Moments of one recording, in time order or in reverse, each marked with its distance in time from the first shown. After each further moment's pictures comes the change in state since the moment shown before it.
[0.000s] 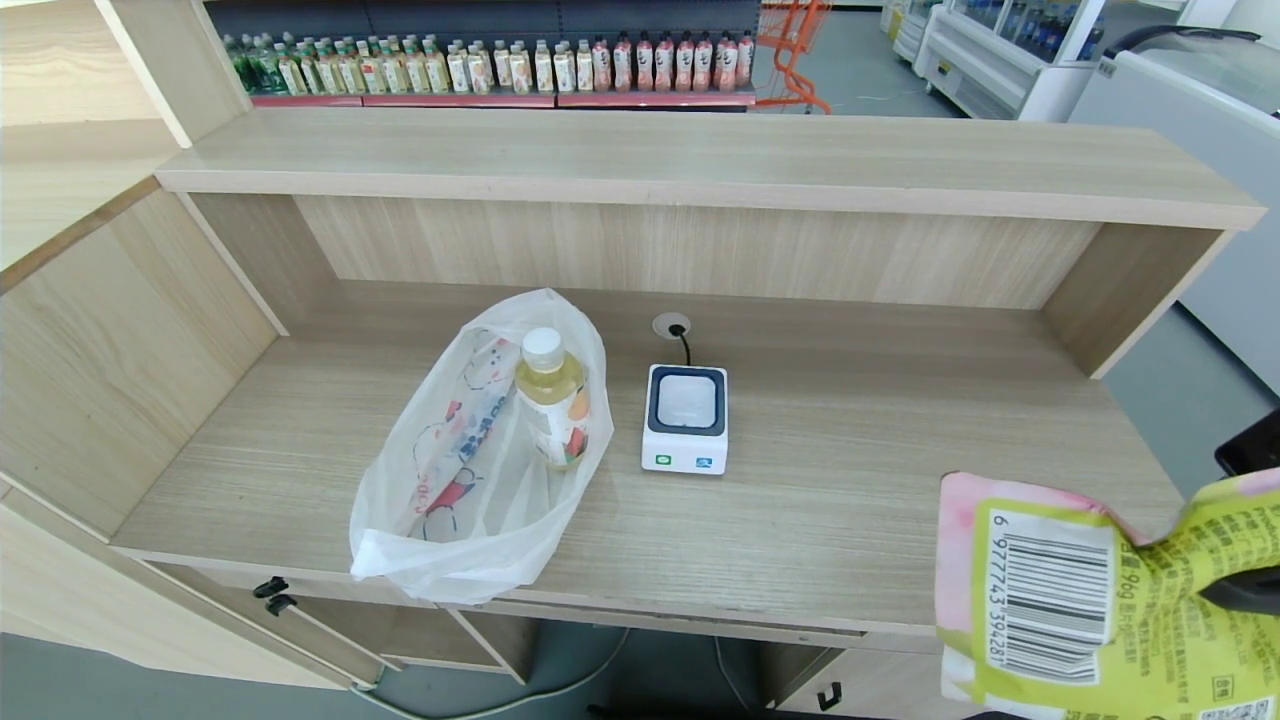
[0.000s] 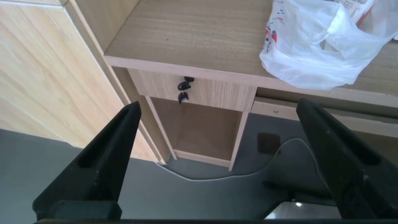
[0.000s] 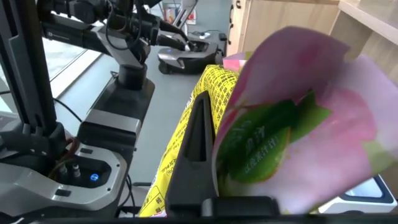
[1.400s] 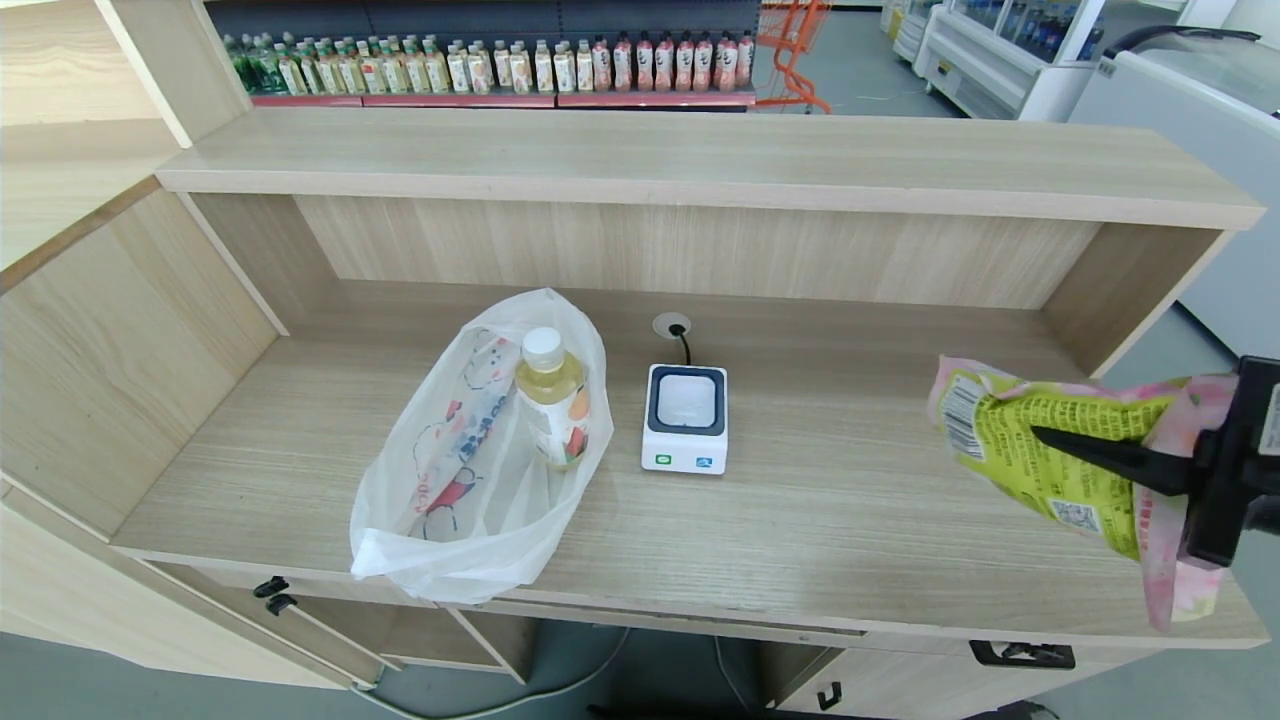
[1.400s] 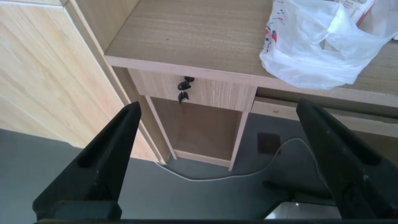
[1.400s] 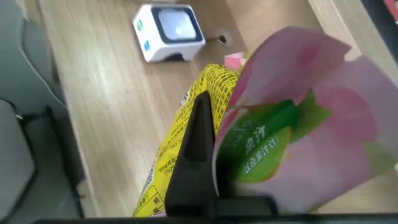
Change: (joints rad) left arm 0.000 0.000 0.000 0.000 0.000 0.000; right arm -0.105 0.050 0.043 0.000 -0.801 -0.580
